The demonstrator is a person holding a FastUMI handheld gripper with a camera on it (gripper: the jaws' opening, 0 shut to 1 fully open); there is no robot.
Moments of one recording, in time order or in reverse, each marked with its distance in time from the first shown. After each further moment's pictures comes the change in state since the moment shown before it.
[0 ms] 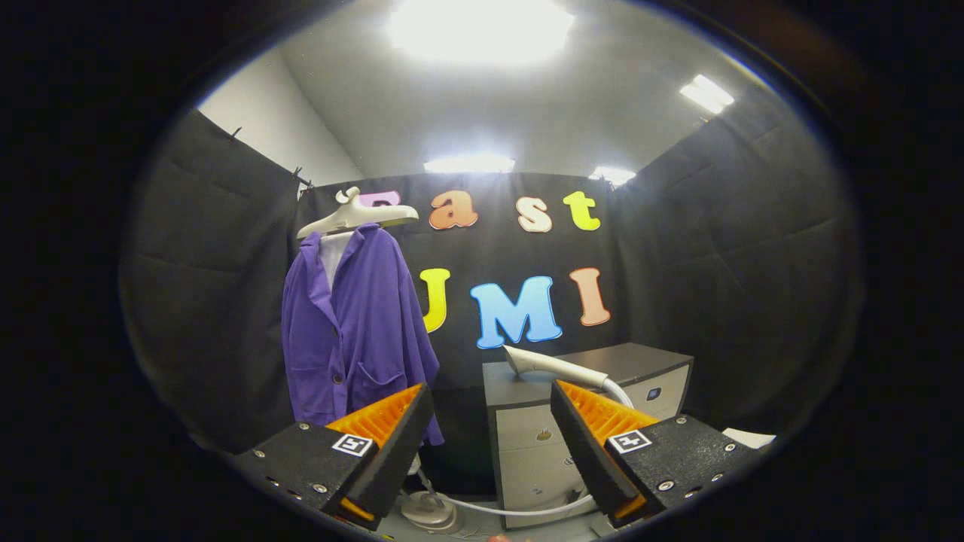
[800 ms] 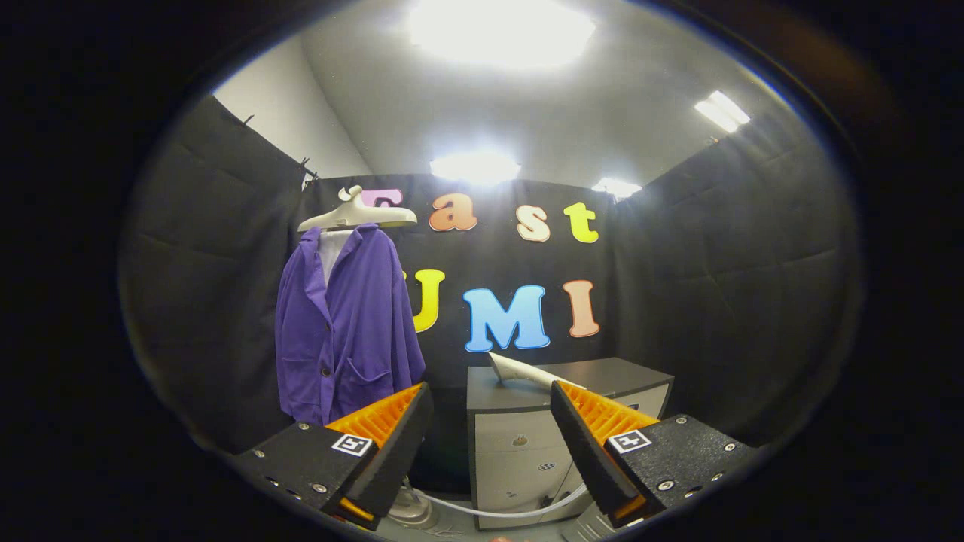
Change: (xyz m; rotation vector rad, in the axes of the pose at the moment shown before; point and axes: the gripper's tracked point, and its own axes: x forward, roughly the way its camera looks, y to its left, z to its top) arm -0.005 -0.020 0.030 -0.115 -0.019 0.012
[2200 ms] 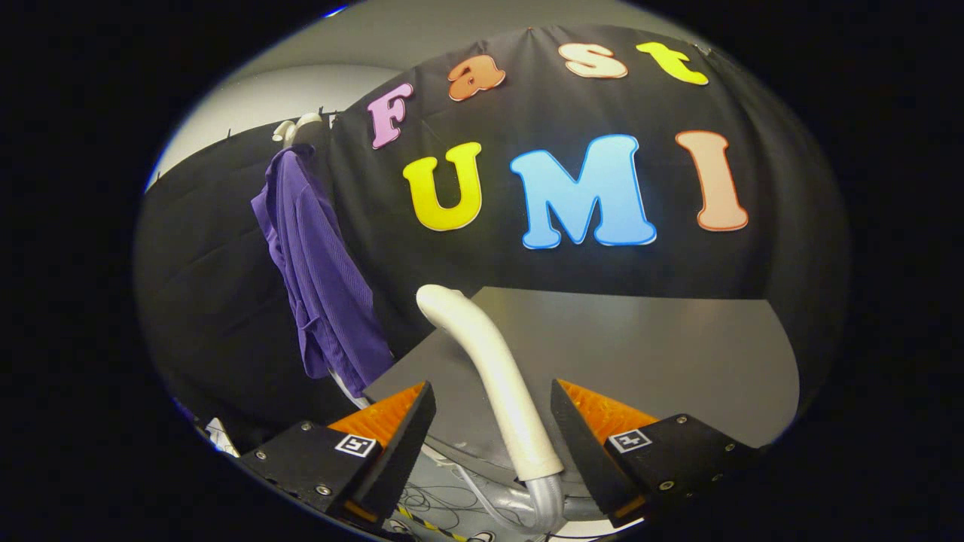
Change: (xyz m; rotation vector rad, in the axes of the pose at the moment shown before) arm 0.339 -0.140 -0.152 0.191 0.596 0.664
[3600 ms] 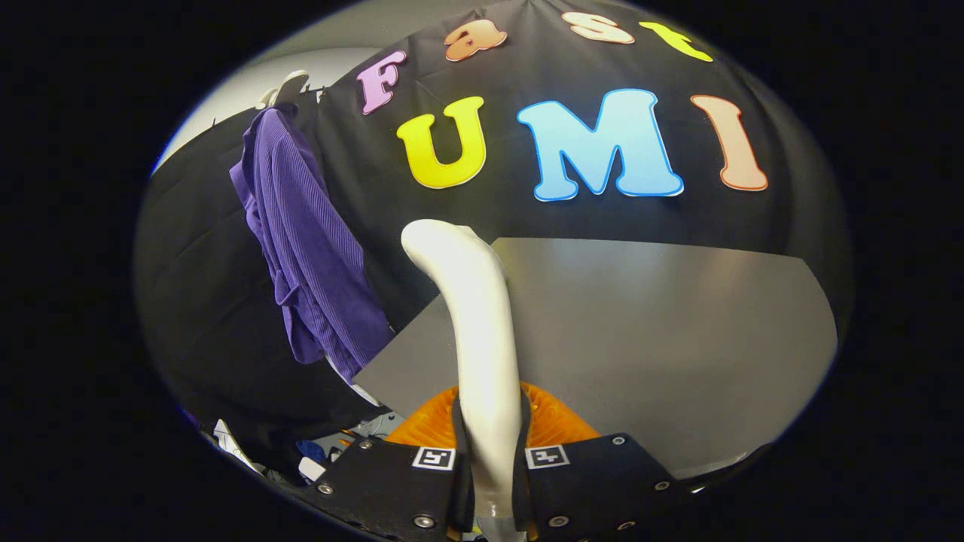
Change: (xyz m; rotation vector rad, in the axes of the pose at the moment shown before) arm 0.053 0.031 -0.052 -0.031 0.073 -0.070
